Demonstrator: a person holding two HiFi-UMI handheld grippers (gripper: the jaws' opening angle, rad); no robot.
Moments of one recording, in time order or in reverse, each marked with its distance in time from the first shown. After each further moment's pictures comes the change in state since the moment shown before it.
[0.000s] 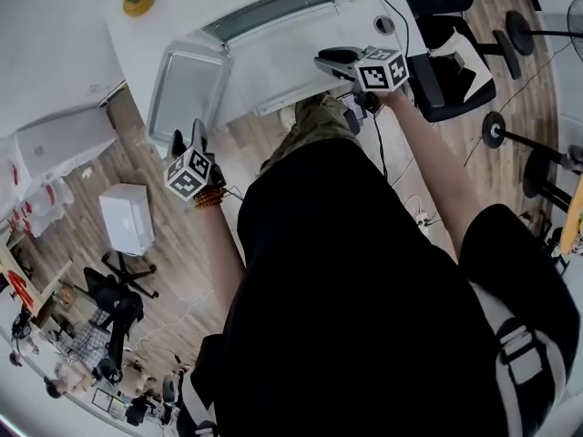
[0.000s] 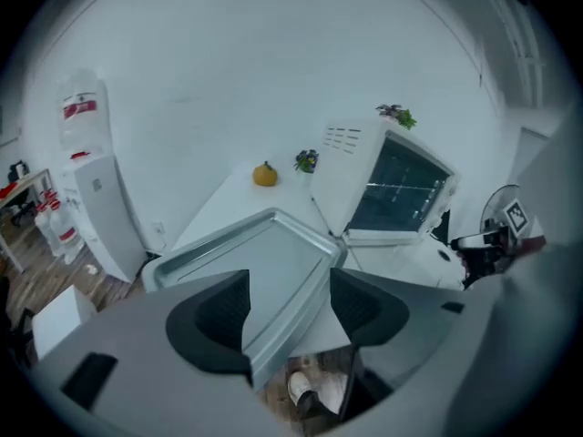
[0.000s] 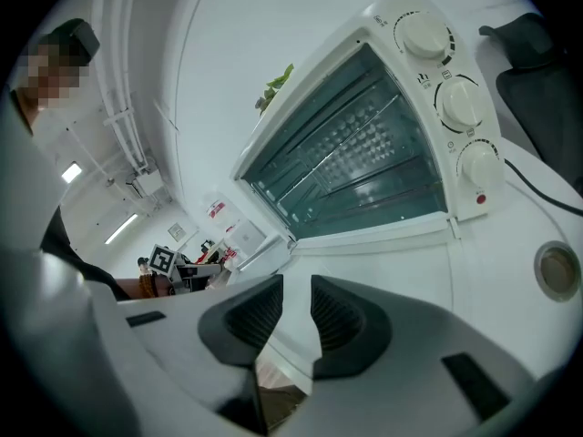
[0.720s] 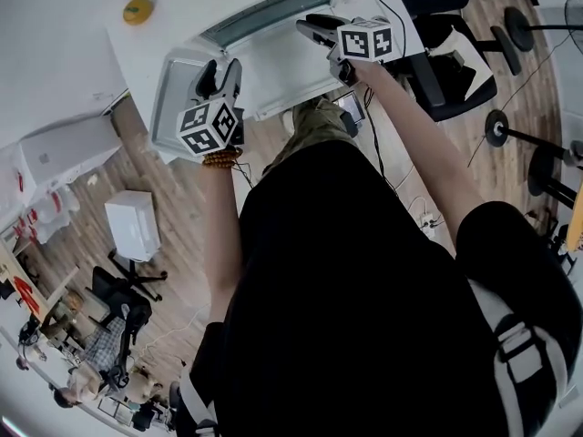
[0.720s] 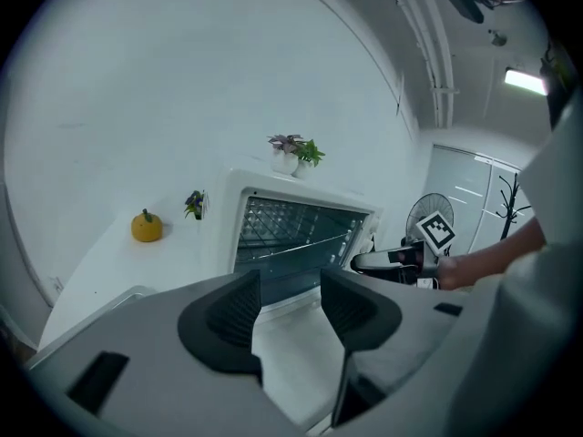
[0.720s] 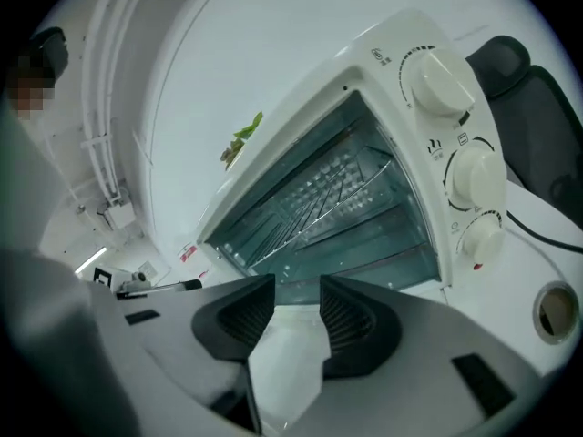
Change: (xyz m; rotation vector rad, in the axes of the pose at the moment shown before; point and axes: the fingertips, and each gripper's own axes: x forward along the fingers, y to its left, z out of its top) left arm 0.029 -0.190 0.120 0.194 -0.193 -0.445; right arm 0.013 -0.027 0.096 0.085 -0.243 -0.136
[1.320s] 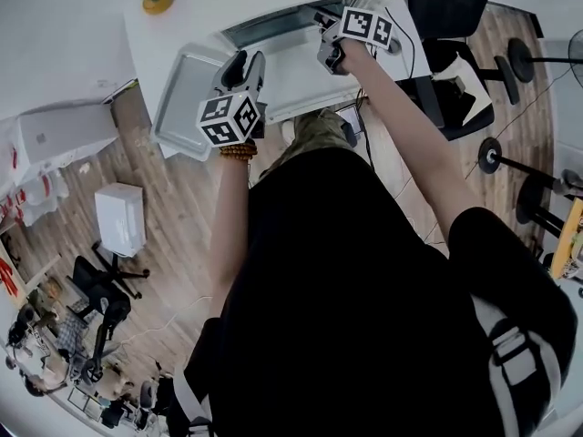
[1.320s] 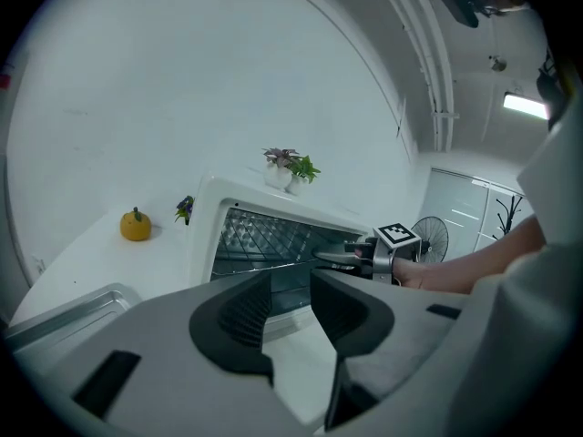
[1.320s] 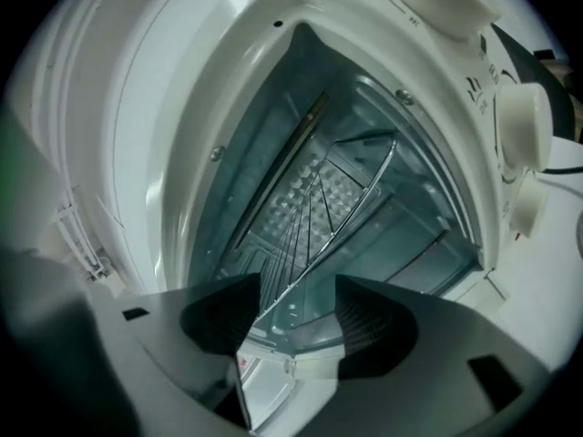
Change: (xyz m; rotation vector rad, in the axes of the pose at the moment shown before) left arm 0.008 -0.021 0.018 -0.078 -0.108 -0.042; right arm 0.049 -0.013 0.047 0.348 -0.118 -0.035
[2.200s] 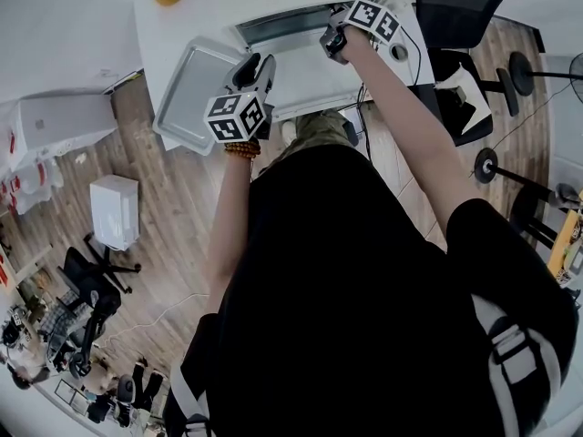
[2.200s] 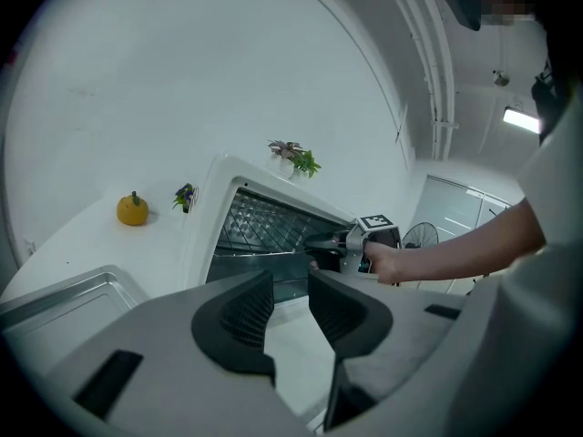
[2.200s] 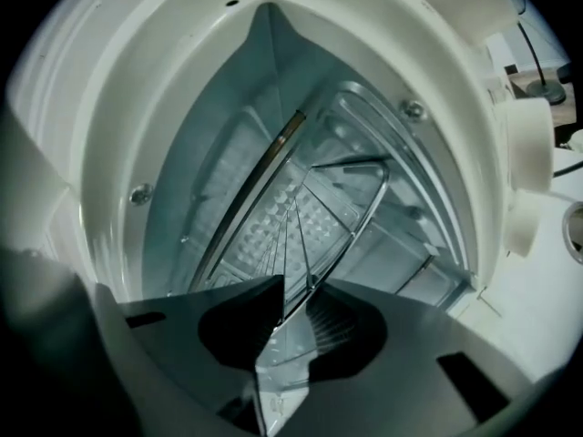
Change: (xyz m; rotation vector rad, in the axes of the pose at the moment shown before) left arm -0.003 0.006 -0.019 -0.052 0.016 -0.051; right arm 0.017 -0.025 0.037 0.068 -0.159 -0.150
